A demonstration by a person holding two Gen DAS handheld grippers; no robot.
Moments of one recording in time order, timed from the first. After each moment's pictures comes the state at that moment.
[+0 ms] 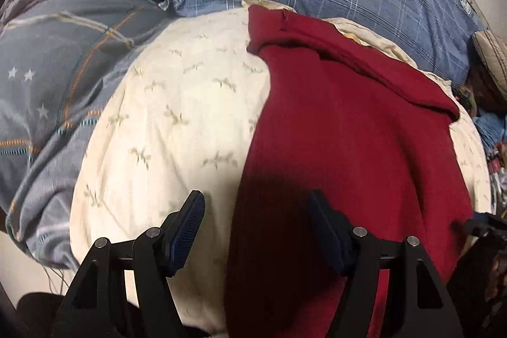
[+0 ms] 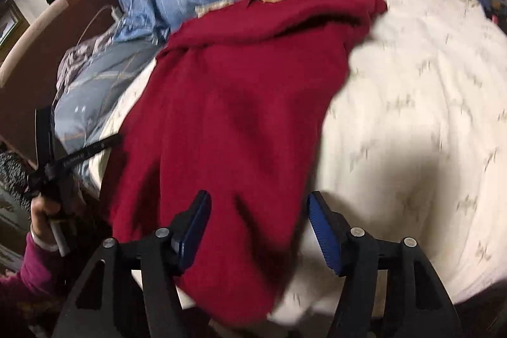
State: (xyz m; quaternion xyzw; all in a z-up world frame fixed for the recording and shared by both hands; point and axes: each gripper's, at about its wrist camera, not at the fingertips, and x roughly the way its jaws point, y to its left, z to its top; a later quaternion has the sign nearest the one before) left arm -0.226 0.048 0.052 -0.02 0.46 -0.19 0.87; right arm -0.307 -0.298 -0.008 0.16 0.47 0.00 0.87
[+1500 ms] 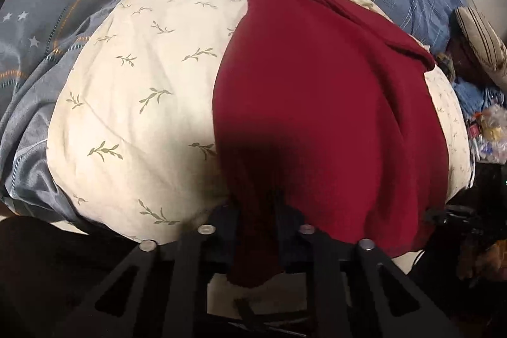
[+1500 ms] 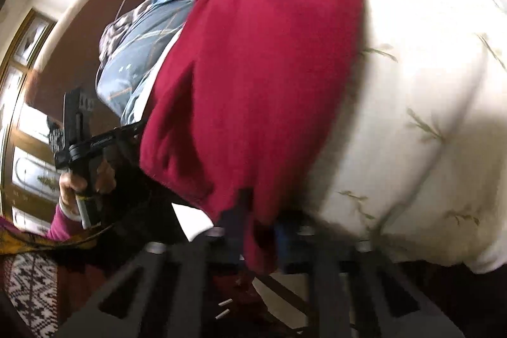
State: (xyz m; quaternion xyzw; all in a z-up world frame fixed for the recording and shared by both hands) left arm -0.260 0.062 0.037 -0.03 0.52 -0.24 0.82; right arm -0.341 -0.298 -0.057 0.26 0.49 0.13 0.82
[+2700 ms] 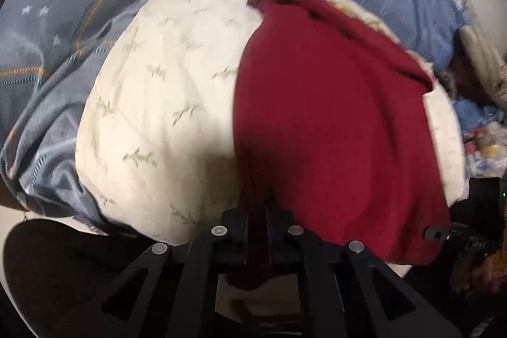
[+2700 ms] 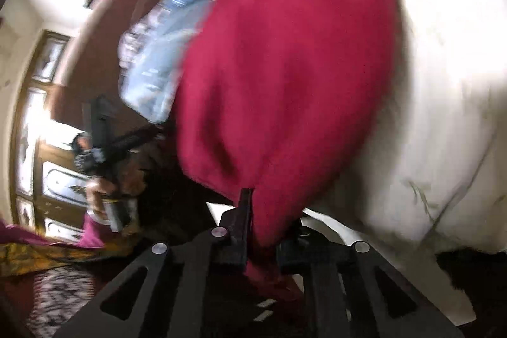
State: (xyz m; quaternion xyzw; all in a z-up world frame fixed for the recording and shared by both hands) left arm -0.259 0.083 0.057 -0.06 0.51 -0.23 0.82; right arm -0.351 -0.271 -0.027 0.31 0.44 0.21 0.81
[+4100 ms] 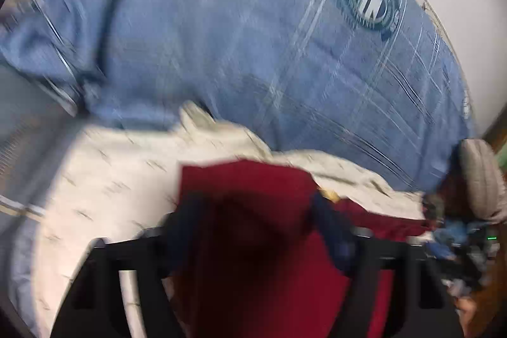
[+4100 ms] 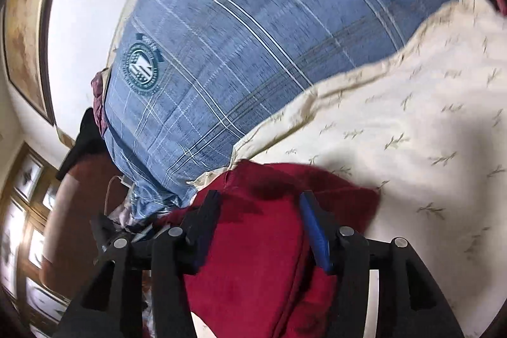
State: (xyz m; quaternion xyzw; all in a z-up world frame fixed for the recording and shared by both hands) left arm 0.051 -0.057 0.100 -0.14 0.37 -0.24 0.89; right arm -0.183 -0.485 0.072 0.38 0.24 0.00 0.89
